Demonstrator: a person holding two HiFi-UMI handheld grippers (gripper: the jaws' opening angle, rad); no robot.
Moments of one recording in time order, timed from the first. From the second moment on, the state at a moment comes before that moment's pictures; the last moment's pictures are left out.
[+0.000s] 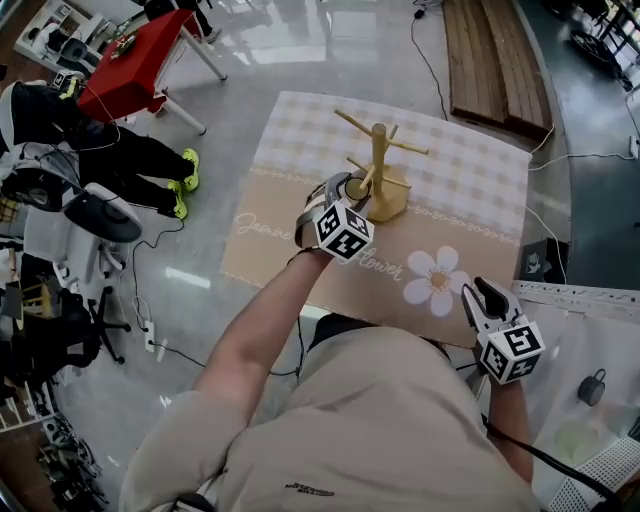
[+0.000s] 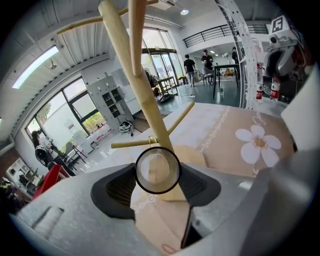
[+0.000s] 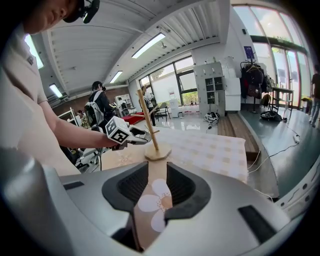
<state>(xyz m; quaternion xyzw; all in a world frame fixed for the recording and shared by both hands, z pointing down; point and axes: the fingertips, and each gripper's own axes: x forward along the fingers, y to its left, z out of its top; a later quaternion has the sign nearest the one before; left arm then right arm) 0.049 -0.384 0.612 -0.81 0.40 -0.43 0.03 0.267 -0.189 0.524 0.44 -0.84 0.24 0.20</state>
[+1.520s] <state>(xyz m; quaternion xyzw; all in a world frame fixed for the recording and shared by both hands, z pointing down) -0.011 -0.175 0.553 -0.91 0.20 -0.26 -0.24 0.113 -0.124 0.505 0.45 -0.84 0.24 0.17</state>
